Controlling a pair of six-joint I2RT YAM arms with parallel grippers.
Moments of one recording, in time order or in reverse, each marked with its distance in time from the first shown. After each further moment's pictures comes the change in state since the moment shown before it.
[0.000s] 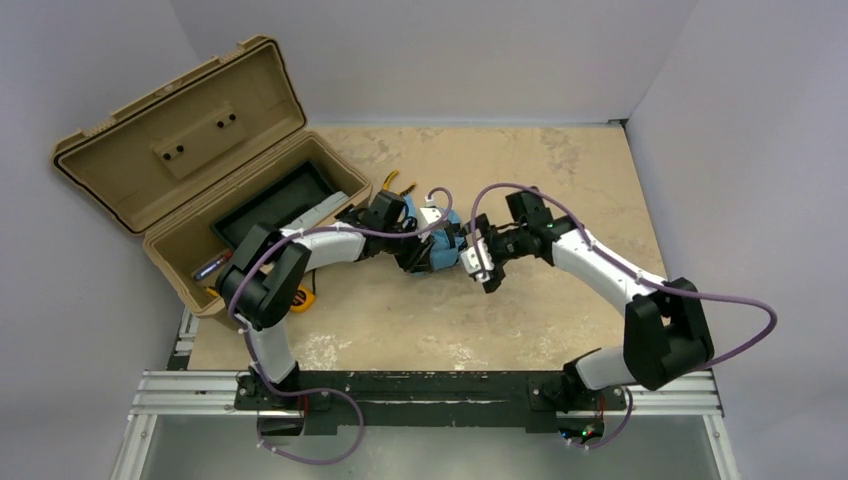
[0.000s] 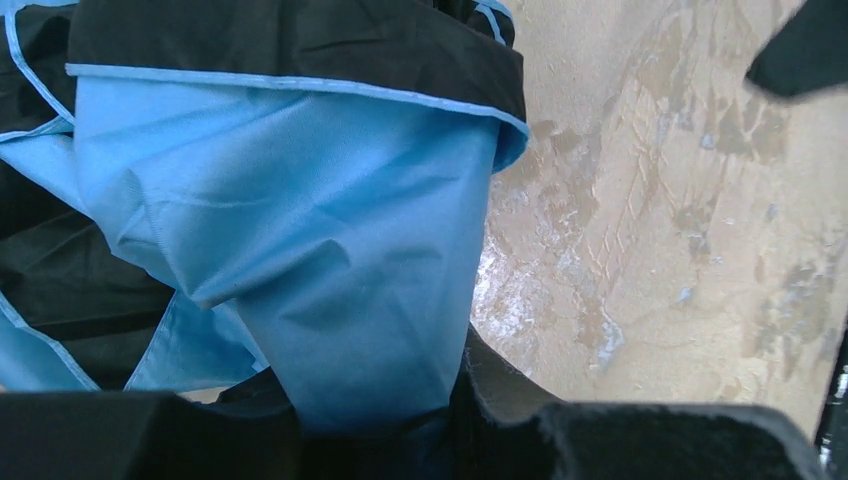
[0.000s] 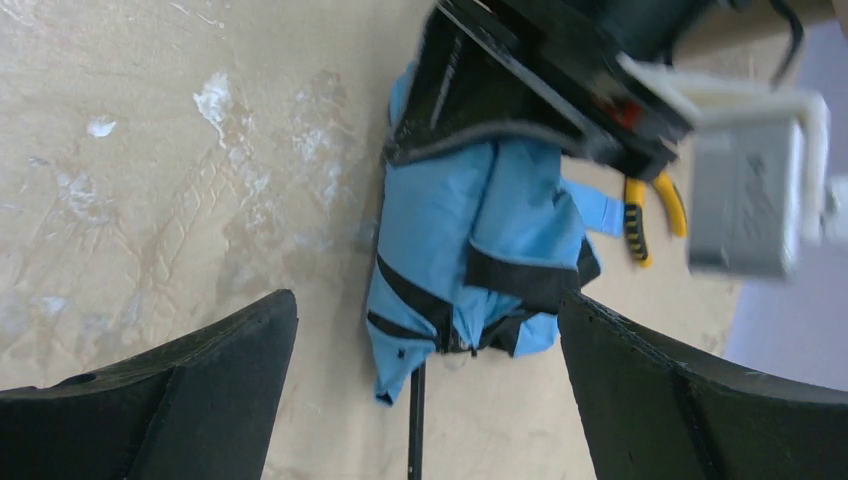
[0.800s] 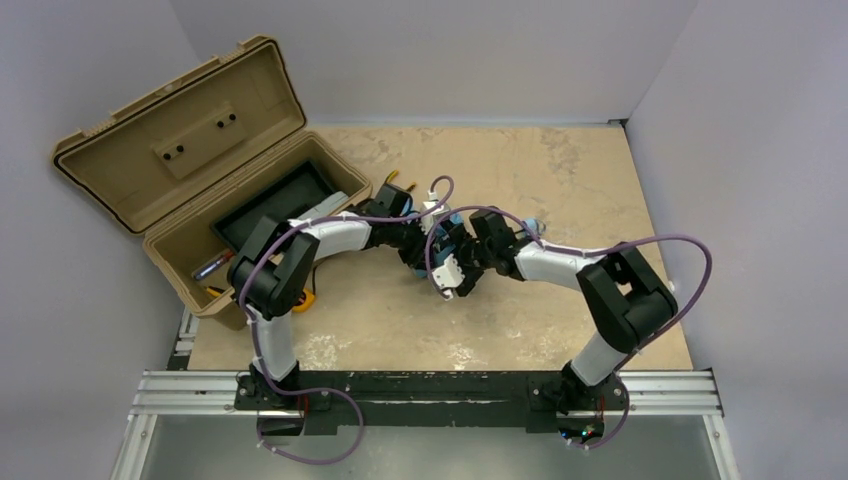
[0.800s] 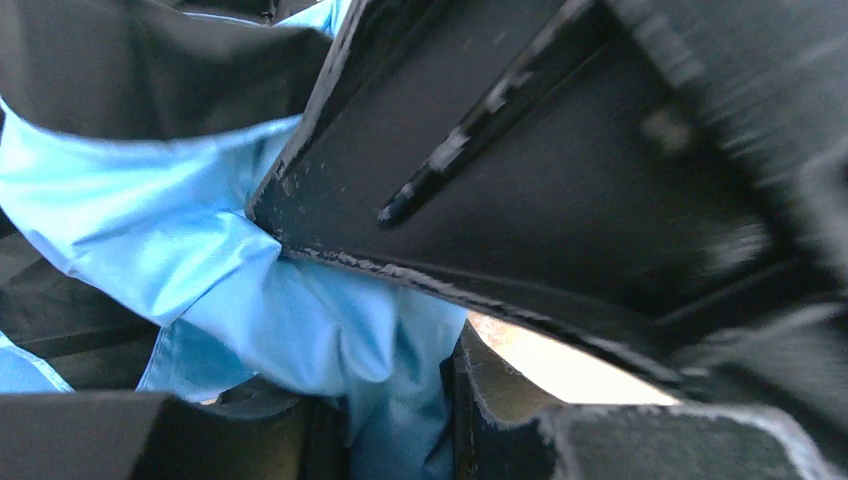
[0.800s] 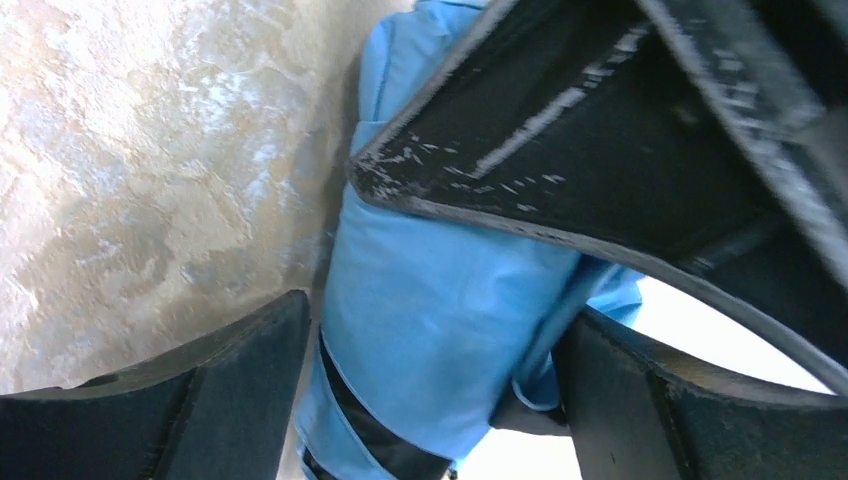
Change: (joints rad) left arm 0.035 0.099 0.134 -0.129 0.139 -0.079; right arm 0.209 0.196 -0.146 0.531 0.357 0.007
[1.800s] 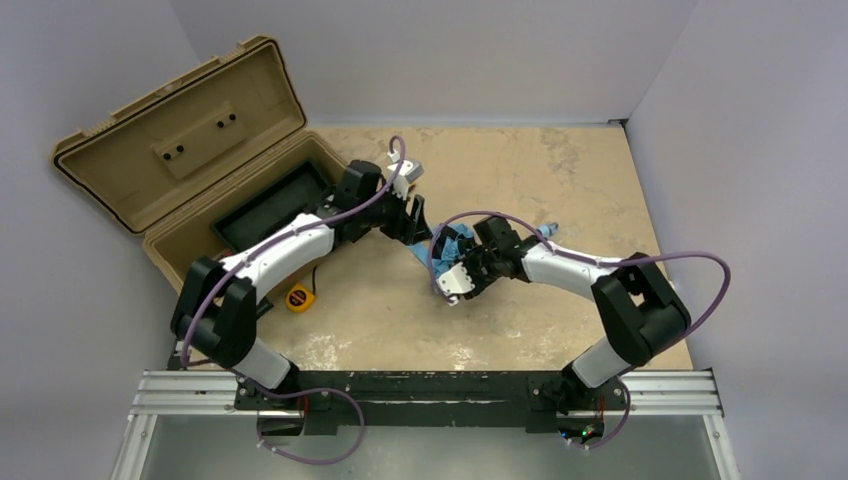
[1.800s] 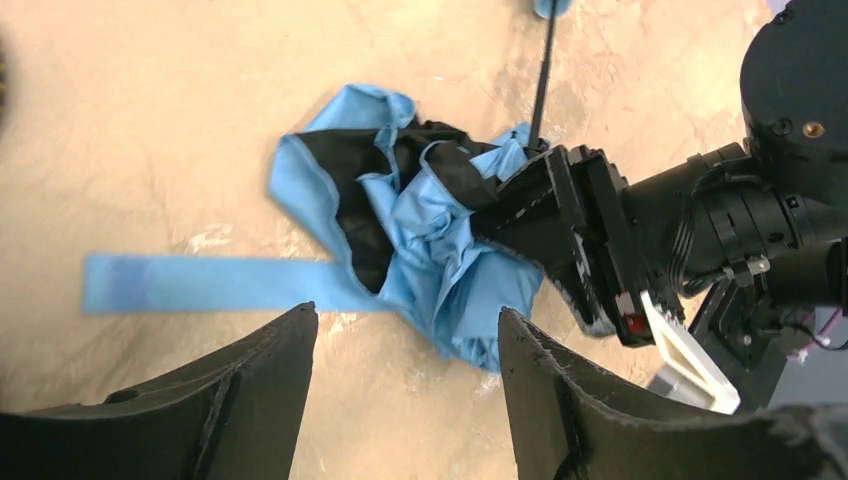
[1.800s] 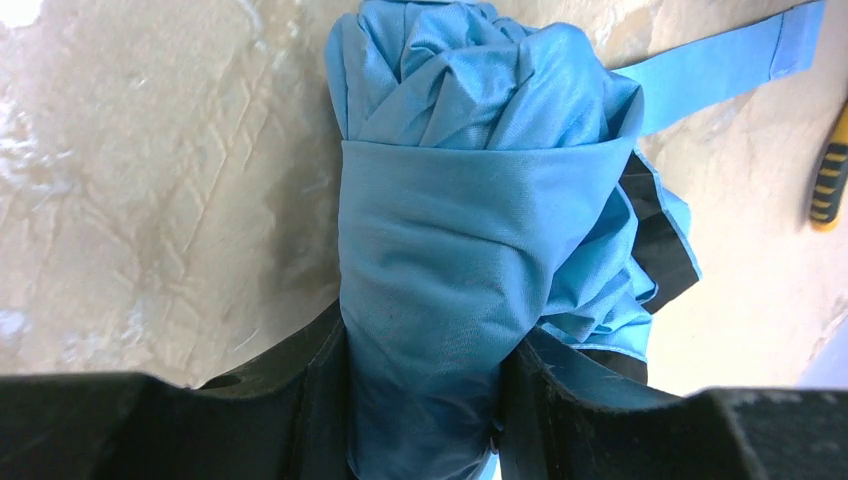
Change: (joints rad) left arm 0.039 -0.327 -0.009 -0.033 -0.204 -0.315; right arm 0.015 -0.048 0.007 -0.274 0.116 0.079
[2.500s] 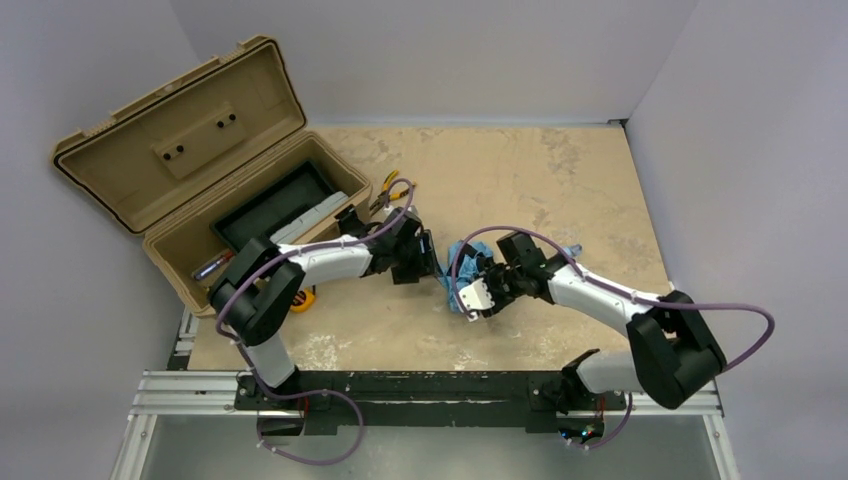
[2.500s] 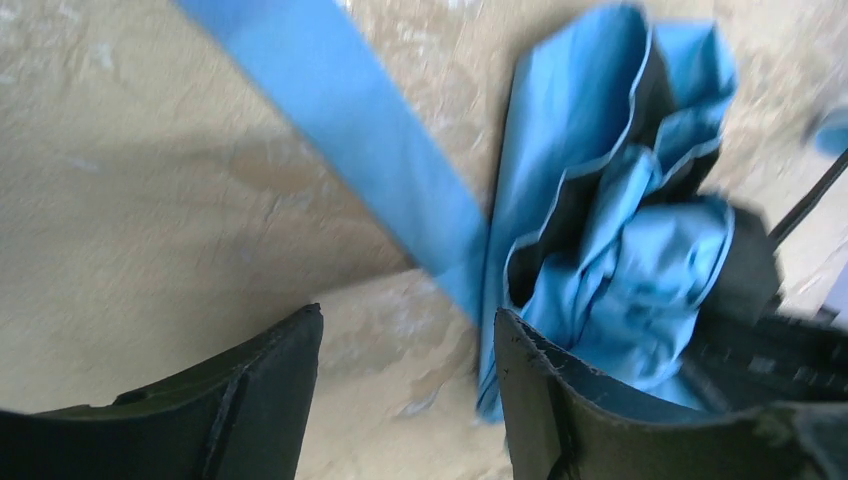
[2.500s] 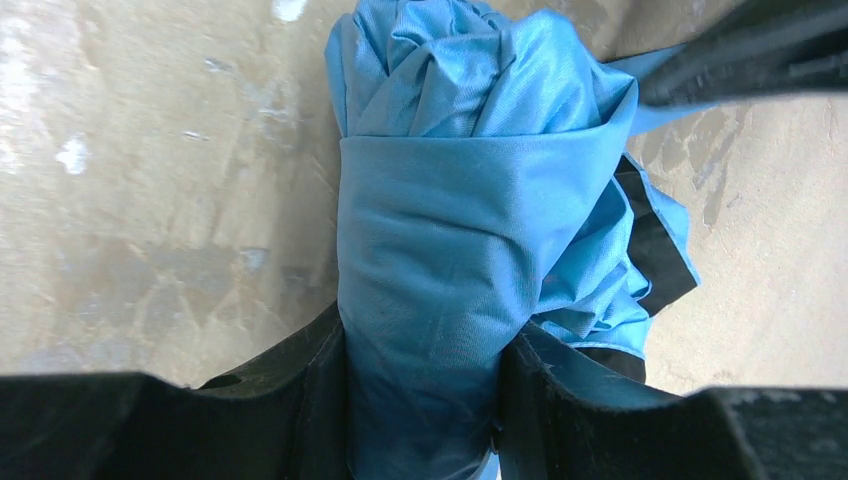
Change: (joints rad) left arm -0.200 0.135 -0.163 0.009 -0.391 -0.738; right arm -0.051 -0.232 -0.173 -0.085 -0.068 0.055
